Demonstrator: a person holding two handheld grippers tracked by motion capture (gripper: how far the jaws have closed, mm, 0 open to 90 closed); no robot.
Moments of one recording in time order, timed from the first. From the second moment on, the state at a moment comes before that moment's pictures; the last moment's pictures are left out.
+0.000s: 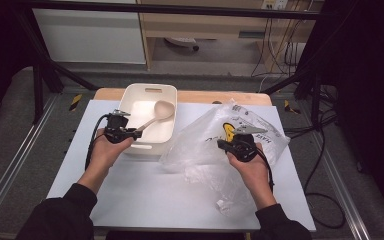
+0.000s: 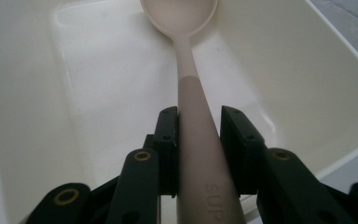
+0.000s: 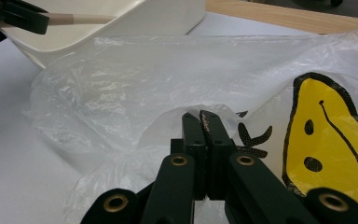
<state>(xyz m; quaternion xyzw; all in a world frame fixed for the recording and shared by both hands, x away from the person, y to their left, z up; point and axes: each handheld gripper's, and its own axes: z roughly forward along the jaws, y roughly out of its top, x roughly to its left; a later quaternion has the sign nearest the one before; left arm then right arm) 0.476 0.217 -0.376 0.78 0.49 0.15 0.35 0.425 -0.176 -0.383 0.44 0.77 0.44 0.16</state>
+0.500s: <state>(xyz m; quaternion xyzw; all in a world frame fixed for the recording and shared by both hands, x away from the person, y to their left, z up) 0.462 0.230 -0.353 0.76 0.48 0.18 0.40 0.426 -0.177 -0.383 0.44 0.77 0.44 0.16</state>
